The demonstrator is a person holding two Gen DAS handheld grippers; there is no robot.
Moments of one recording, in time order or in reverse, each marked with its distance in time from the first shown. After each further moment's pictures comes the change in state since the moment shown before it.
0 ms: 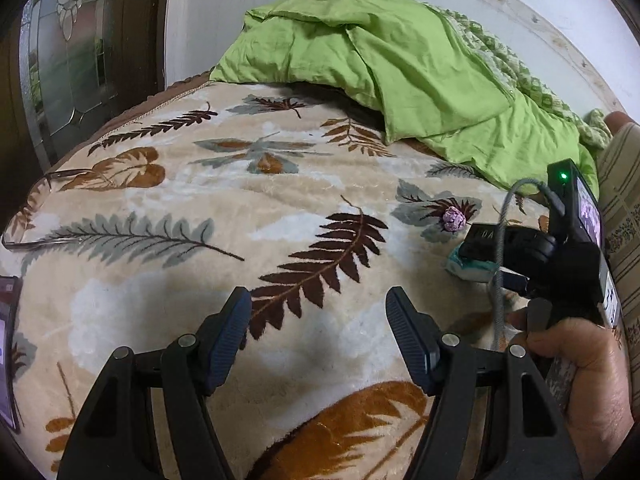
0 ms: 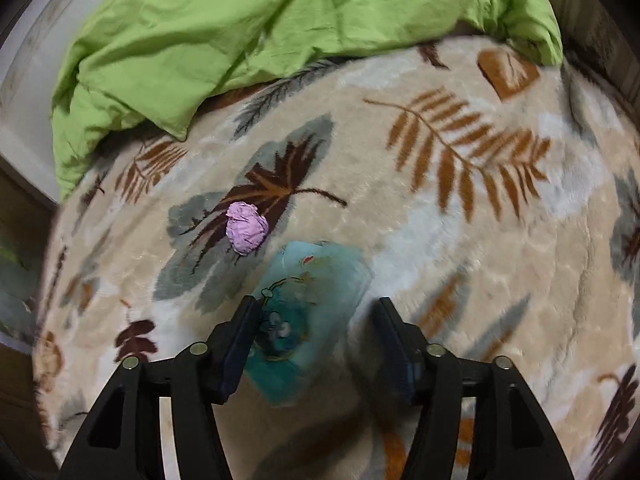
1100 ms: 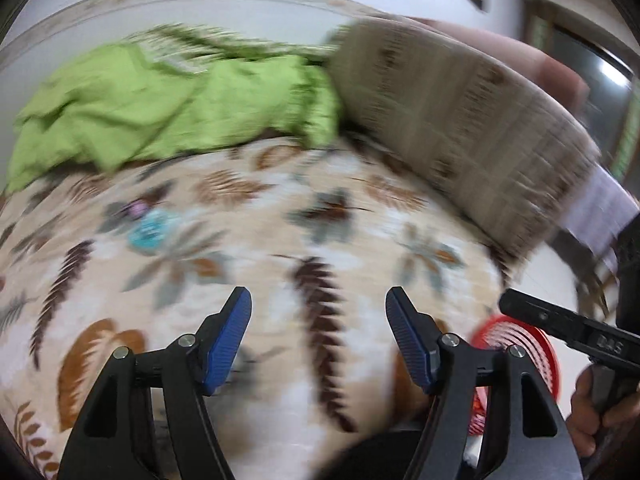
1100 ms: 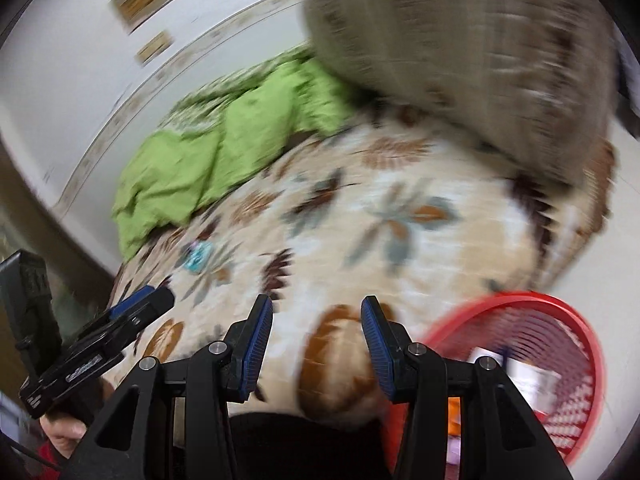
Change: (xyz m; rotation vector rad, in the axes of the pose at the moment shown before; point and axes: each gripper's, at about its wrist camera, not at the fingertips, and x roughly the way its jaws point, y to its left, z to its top) left arm -0.163 -0.194 -0.094 0.496 0.041 -0.534; right arm -0.322 -0.288 -0.209 0.174 -0.314 0.181
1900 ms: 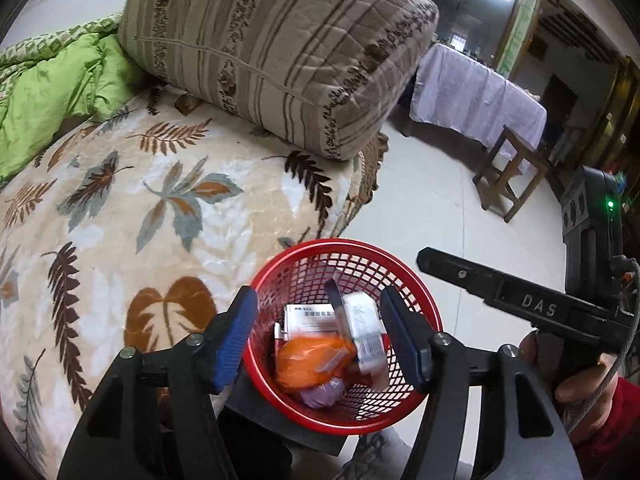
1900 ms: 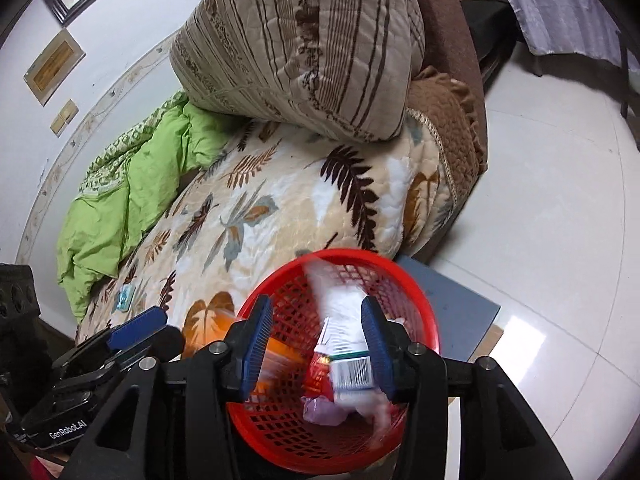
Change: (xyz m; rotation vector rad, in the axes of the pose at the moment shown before) left arm 0.036 -0.234 -0.062 0.344 0.232 -0.432; right arm -0.114 -0.155 -0.058 0.300 -0.118 -0.263
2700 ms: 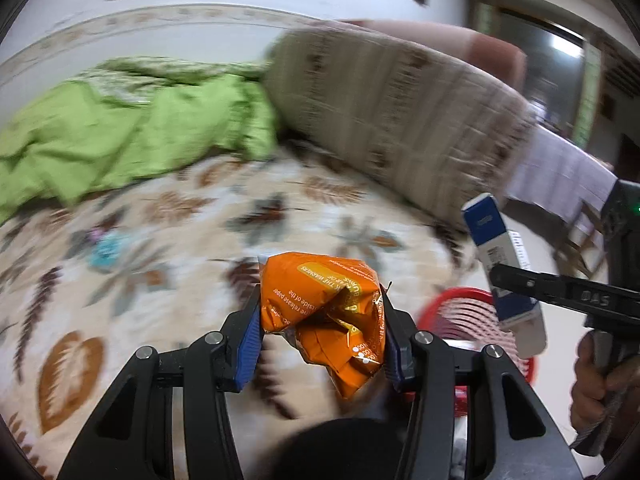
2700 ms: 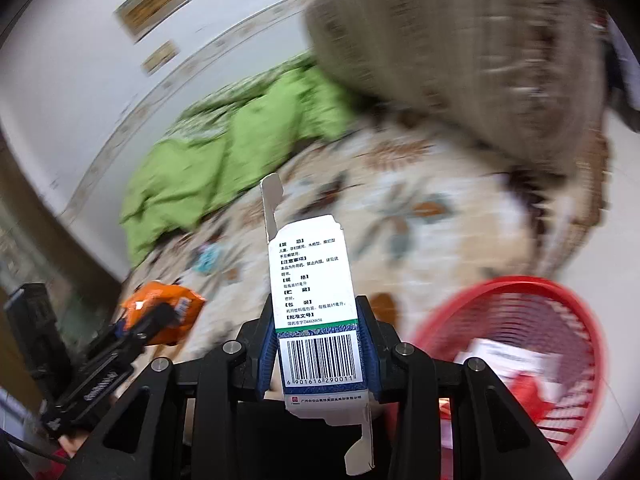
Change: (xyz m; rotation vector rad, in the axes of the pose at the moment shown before) left arm -0.109 0.101 -0.035 -0.121 -0.244 0.289; right arm 0.023 0.116 -0.007 -0.201 0.031 0.198
